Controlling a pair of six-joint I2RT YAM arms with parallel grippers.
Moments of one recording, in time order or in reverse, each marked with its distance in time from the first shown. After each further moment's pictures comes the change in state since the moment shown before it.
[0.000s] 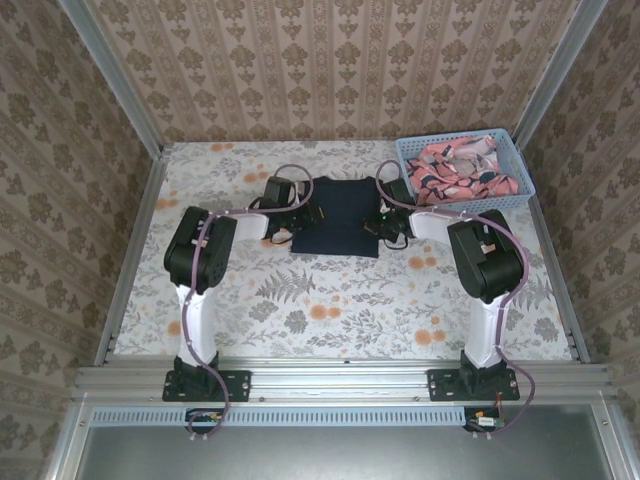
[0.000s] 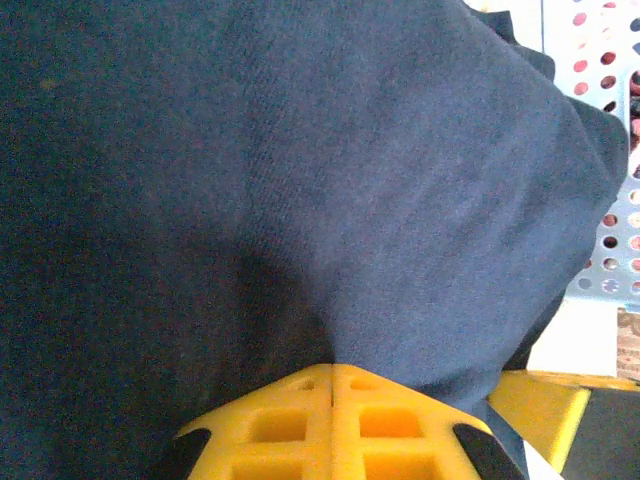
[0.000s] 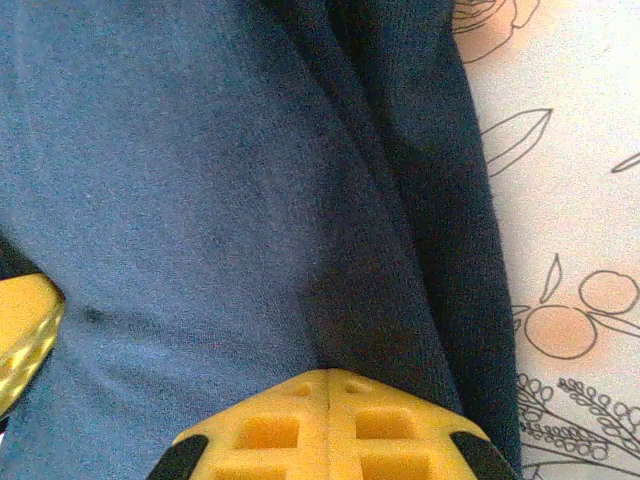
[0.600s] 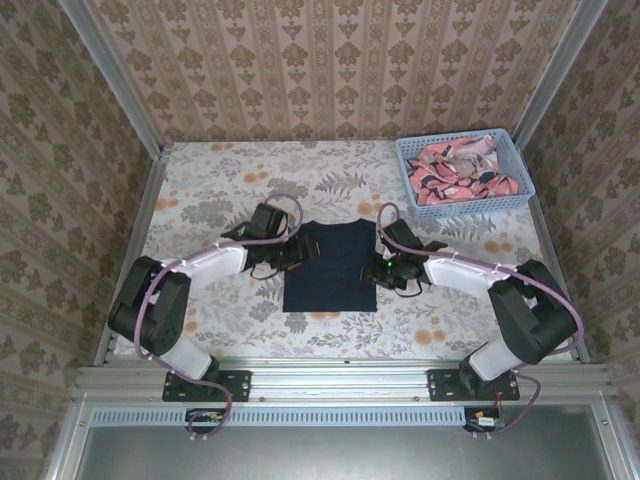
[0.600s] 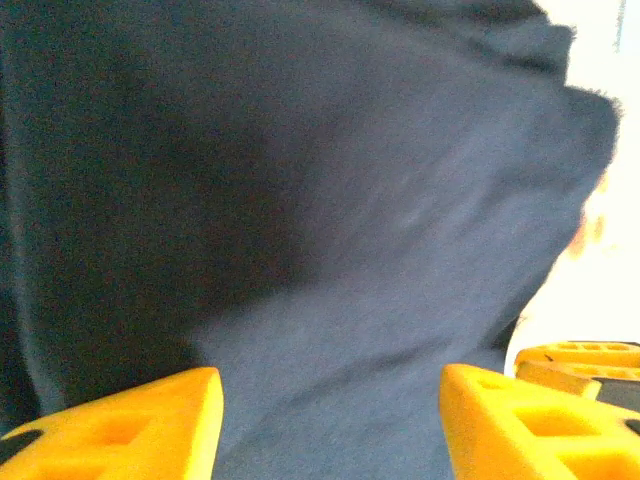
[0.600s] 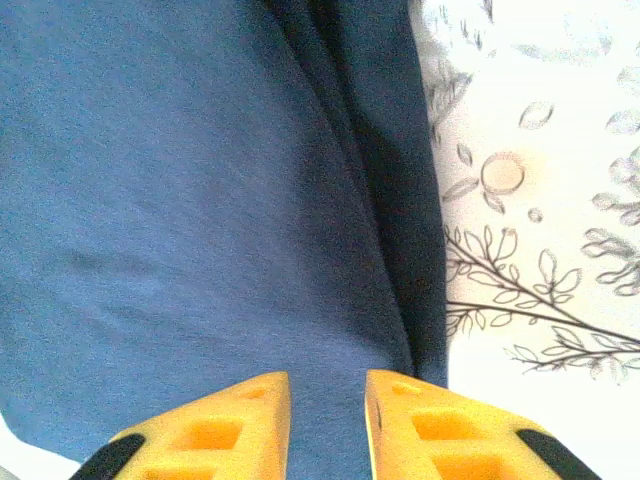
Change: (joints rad) left arm -0.097 -0.522 -0.294 -0.429 -0.107 0.050; right arm 0.174 -0.455 -0.364 -0.213 -0.008 0.021
